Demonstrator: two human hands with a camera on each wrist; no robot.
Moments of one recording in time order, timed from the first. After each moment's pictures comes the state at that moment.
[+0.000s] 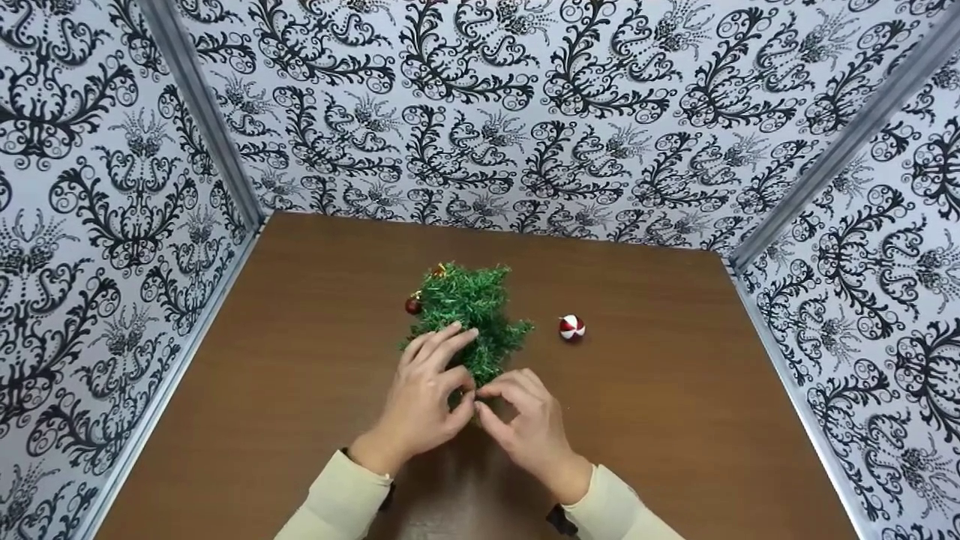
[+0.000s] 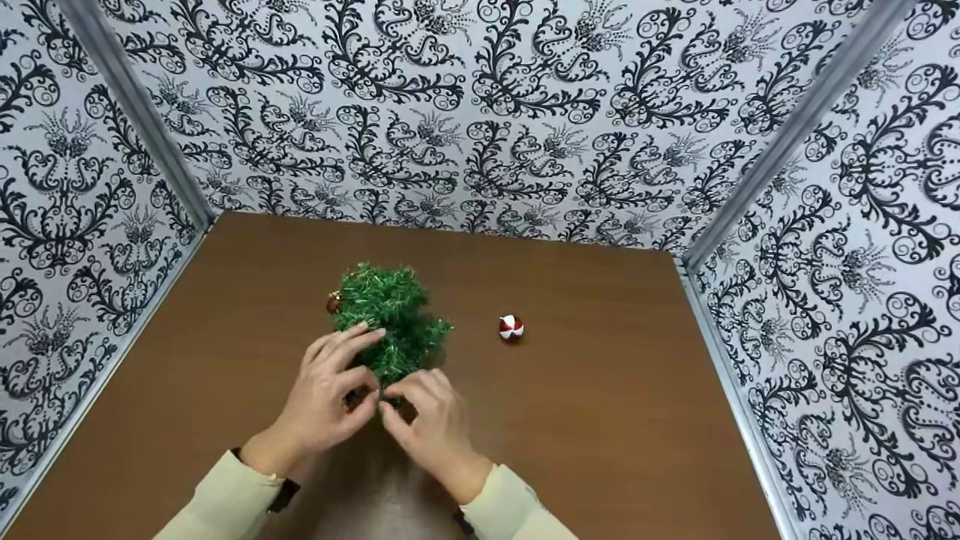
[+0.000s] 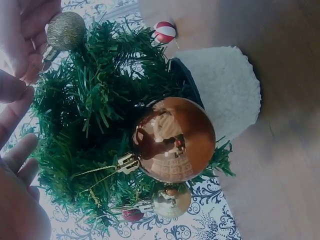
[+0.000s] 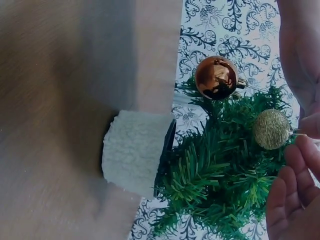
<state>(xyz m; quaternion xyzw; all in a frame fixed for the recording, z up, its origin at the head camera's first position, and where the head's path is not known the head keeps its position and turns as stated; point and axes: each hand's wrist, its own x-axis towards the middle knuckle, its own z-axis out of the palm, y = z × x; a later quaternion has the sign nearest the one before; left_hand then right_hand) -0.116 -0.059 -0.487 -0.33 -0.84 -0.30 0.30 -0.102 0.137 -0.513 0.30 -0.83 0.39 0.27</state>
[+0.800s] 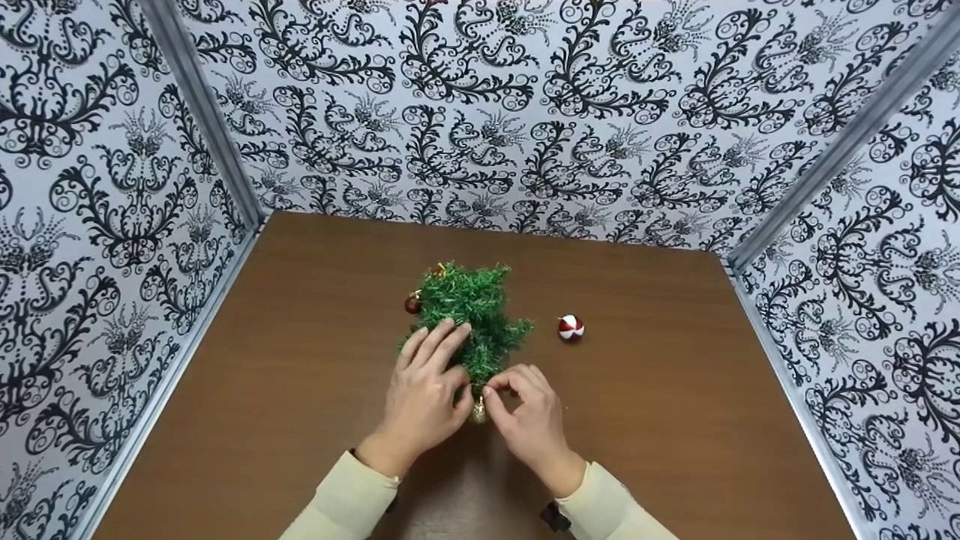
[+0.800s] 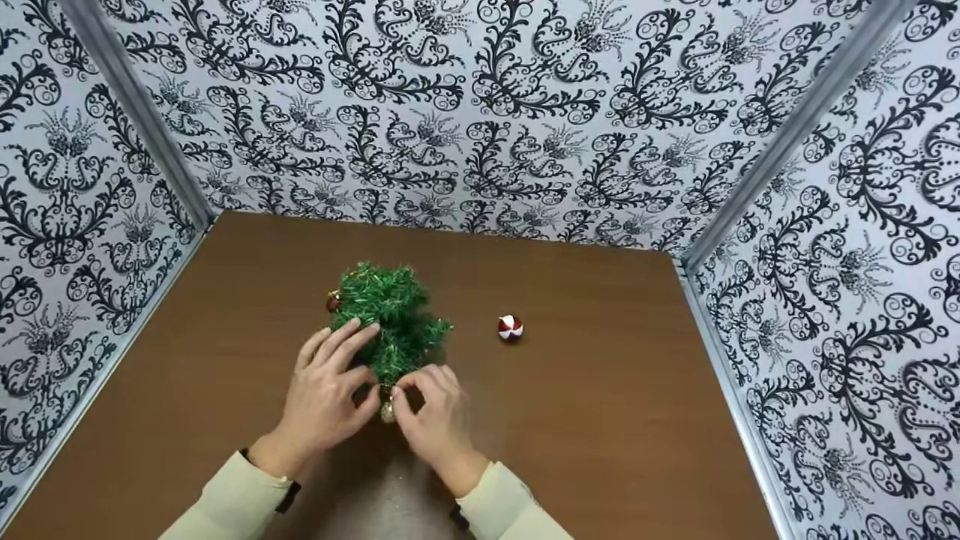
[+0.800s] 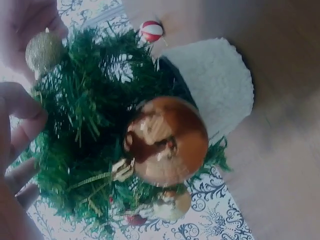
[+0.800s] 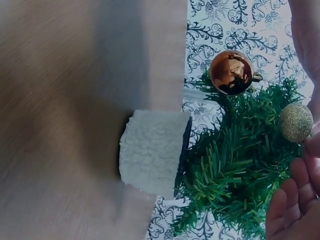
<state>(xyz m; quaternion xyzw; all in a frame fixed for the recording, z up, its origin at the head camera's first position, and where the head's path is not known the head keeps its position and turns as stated) -0.116 -0.054 -0.492 -0.30 -0.86 -0.19 0.36 -0.109 0.138 -0.522 0.24 -0.84 0.40 0.29</state>
